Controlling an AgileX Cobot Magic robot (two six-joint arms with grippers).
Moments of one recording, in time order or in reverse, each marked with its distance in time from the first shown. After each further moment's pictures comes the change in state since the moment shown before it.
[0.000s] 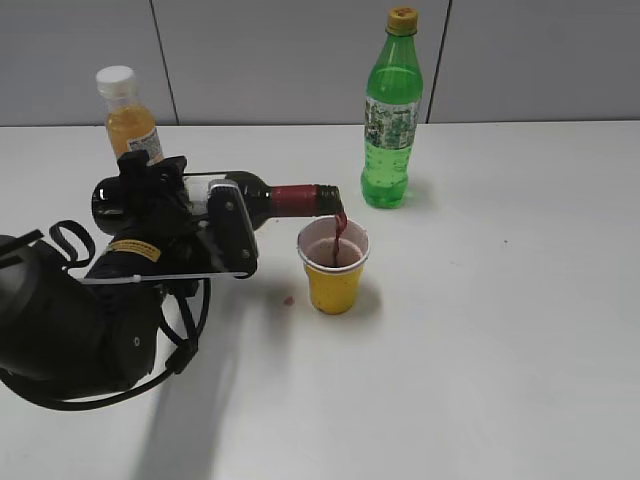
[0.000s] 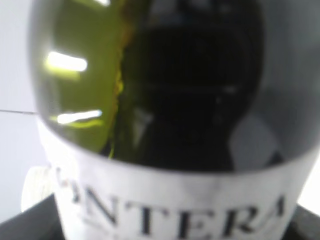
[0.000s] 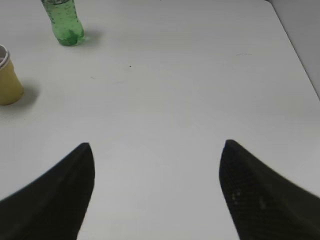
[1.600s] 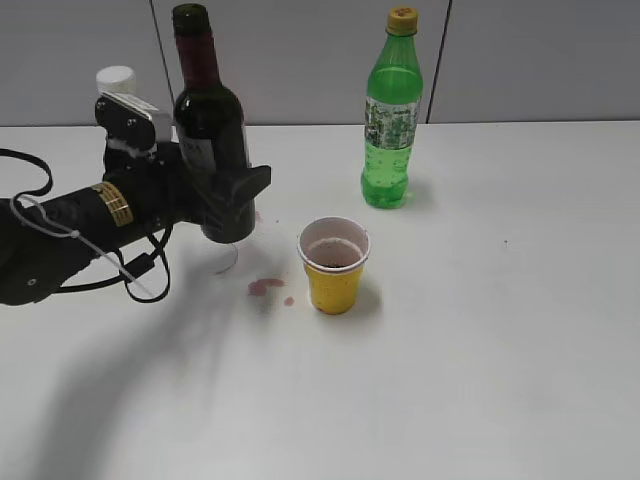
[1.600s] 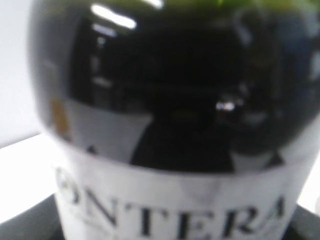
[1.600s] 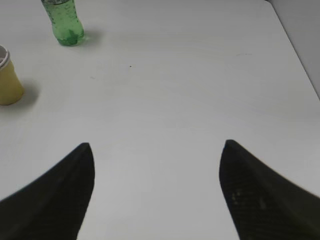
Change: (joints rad) left arm 0.411 0.013 -0.095 1.249 0.090 -1.838; right arm 0.000 0.000 0.000 0.000 0.000 0.000
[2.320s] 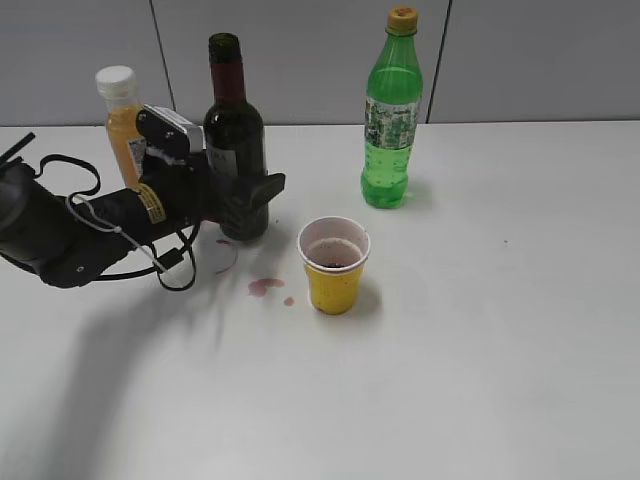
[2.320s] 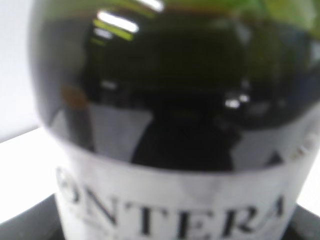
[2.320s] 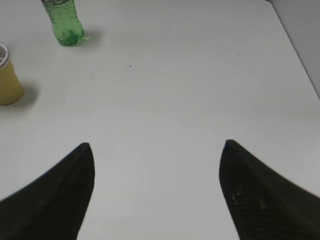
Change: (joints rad) left arm 0.037 0.219 -0.233 0.090 0.003 -0.001; right arm 0.000 0.000 0.000 0.000 0.000 0.000
